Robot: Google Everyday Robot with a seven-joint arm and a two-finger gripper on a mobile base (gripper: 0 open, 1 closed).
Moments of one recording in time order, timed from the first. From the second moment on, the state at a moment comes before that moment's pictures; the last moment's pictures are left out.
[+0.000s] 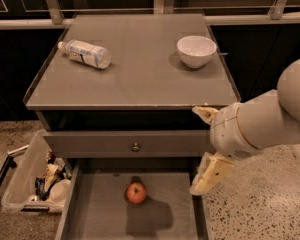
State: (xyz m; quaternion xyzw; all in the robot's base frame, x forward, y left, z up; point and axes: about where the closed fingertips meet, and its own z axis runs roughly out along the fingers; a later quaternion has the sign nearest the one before) arm 0.413 -0.113 0.830 -0.64 0.71 0.08 0.29
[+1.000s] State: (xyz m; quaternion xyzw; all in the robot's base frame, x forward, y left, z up) arm 0.444 -0.103 0.749 -0.61 0.70 0.13 0.36
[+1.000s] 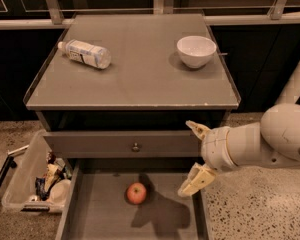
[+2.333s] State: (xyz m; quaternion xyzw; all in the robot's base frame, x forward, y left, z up) arm 0.454 -0.093 0.695 -0.59 0.68 0.16 0.41
